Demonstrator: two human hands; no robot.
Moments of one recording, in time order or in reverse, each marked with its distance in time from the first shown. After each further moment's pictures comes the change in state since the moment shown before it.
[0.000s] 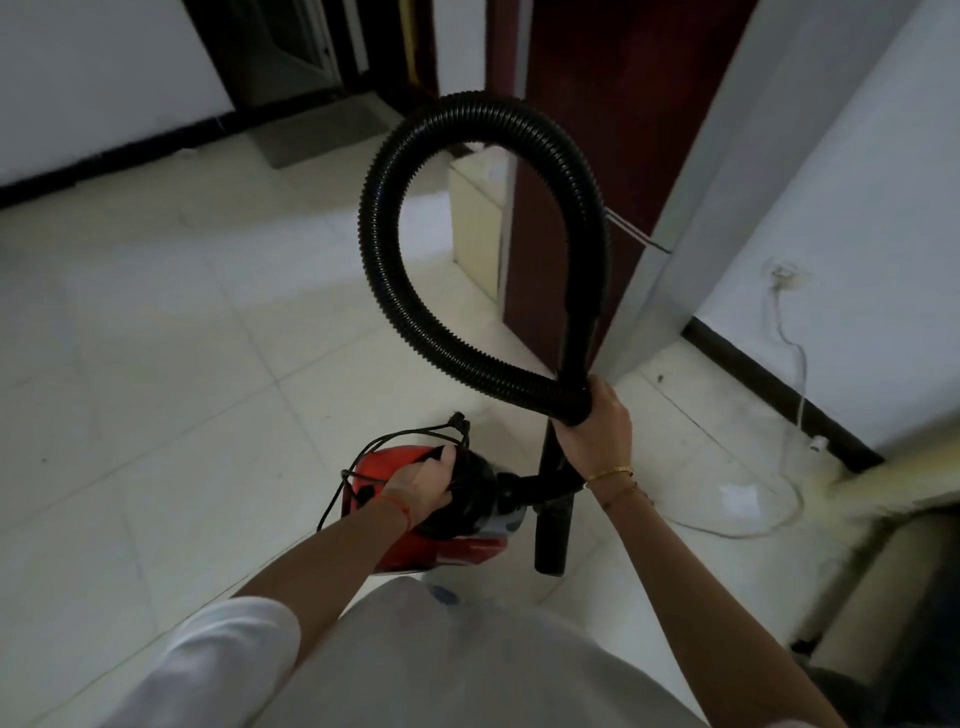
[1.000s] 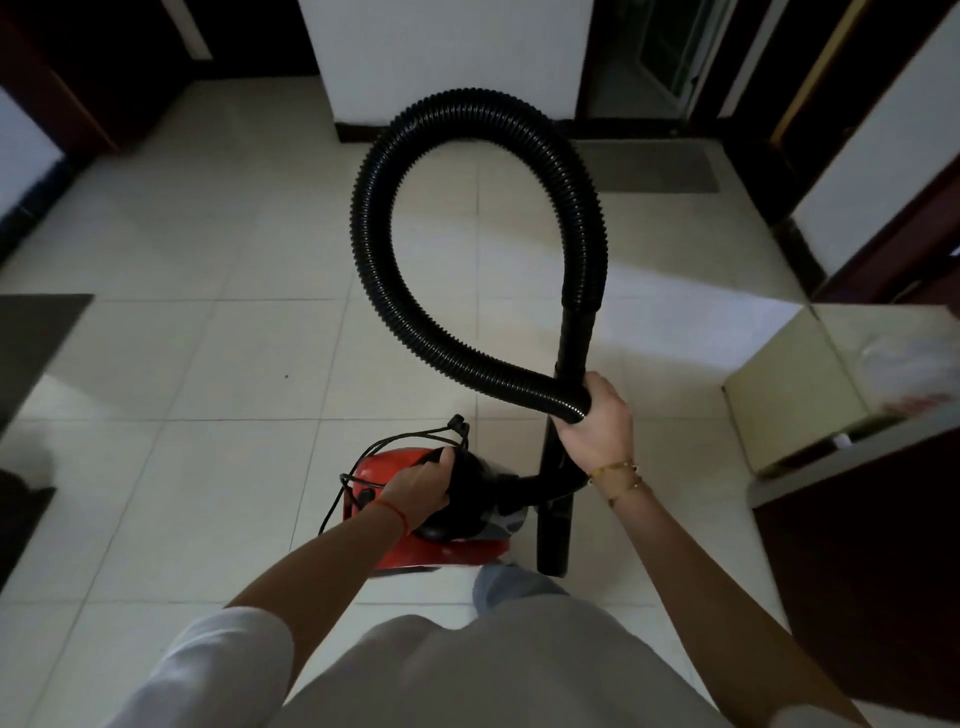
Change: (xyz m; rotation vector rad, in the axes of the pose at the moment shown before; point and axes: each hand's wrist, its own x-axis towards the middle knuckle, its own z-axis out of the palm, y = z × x) left_hand 0.052 -0.485 -0.122 -0.217 0.196 -0.554; right_hand 0.243 -0.390 0.429 0.083 -0.462 -0.514
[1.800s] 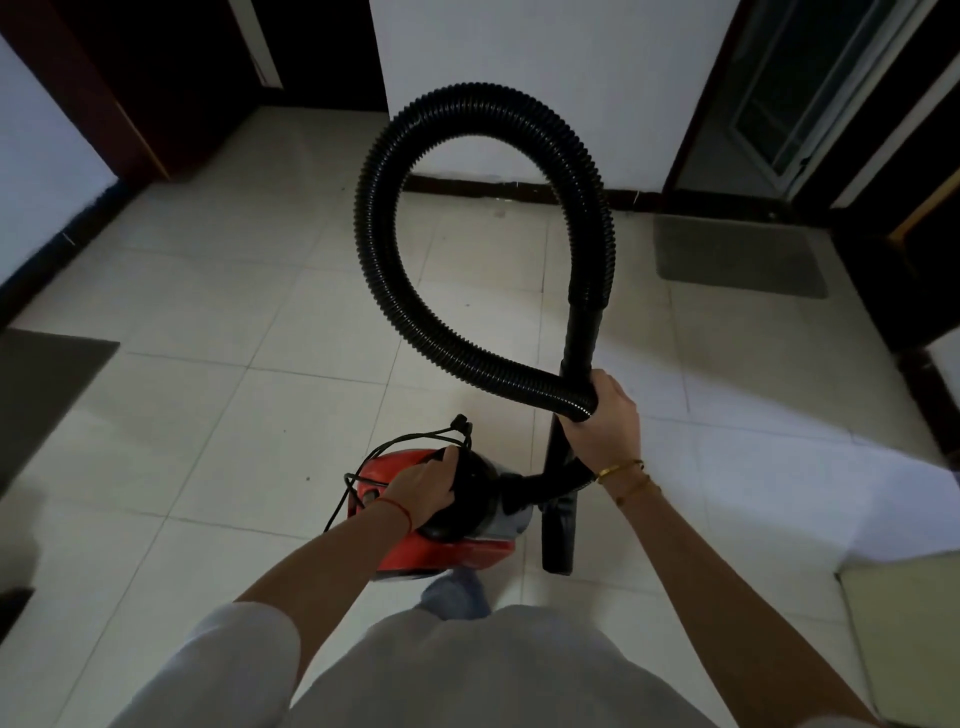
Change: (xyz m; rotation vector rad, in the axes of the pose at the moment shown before) left_hand 0.345 -0.293 -0.188 -0.173 0.064 -0.100; right_hand 0.446 -0.140 0.224 0.025 -0.048 -0.174
